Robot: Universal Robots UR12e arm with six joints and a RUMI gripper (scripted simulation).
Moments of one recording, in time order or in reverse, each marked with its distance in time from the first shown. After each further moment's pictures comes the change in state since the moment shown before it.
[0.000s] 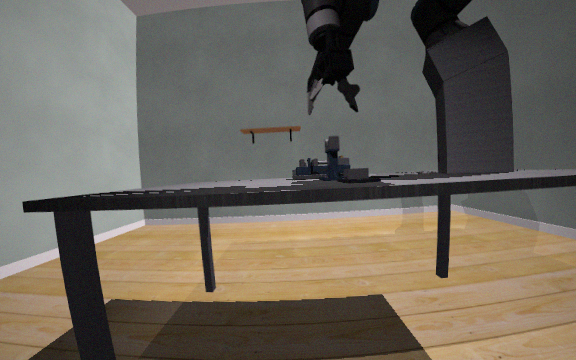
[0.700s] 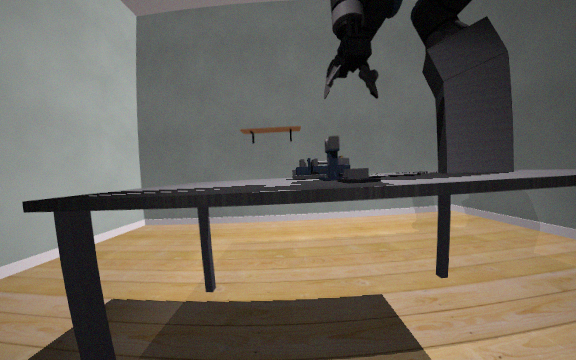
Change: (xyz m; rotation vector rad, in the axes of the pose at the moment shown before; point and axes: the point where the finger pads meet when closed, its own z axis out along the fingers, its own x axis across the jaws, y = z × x) arm 0.063 0.005 -0.039 -0.021 -0.119 0.262
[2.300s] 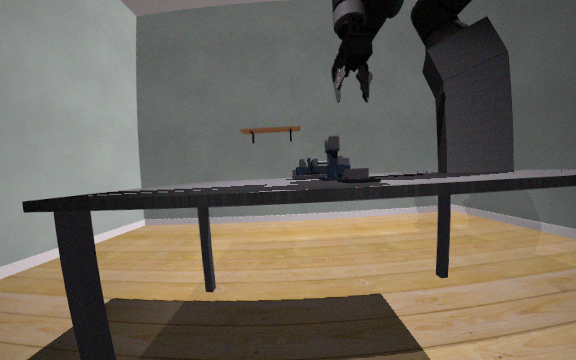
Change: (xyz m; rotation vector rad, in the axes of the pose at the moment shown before) arm 0.003 -0.001 -0.003 -0.002 -0.007 0.015
